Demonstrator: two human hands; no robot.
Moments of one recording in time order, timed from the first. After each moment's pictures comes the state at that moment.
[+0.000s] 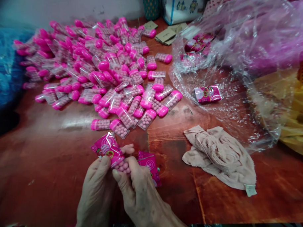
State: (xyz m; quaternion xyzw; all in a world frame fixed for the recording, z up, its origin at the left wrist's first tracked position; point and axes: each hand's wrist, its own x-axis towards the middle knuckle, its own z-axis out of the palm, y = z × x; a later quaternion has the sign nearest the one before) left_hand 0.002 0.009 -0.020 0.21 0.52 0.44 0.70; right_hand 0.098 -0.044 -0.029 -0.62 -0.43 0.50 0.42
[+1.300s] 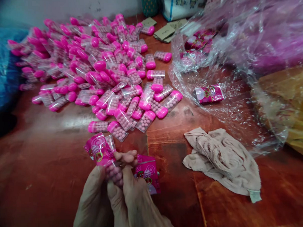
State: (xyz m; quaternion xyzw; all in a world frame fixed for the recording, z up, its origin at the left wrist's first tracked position) left_hand 0.011 0.000 -0.008 0.18 0.51 0.40 0.74; right_hand 0.092 -0.060 -0.008 -0.67 -0.39 0.53 0.35
